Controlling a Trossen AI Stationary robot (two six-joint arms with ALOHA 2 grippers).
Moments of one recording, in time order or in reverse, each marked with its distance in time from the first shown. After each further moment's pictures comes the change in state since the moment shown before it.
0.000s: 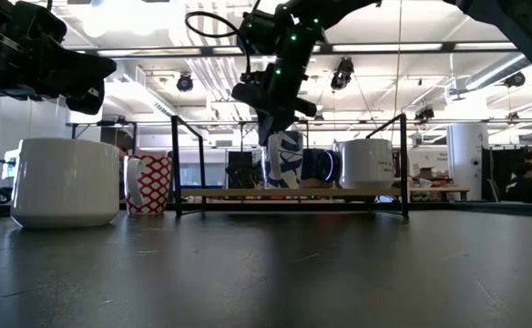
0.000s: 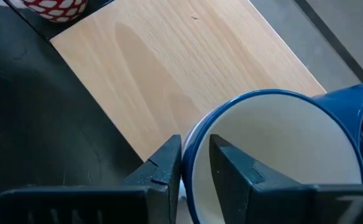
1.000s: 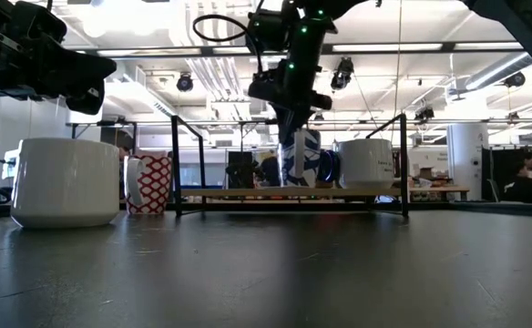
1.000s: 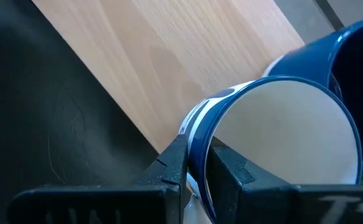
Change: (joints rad) left arm 0.000 0.000 0.000 0.000 0.000 0.000; right arm 0.001 -0.039 -0.003 -0.169 -0.005 0.028
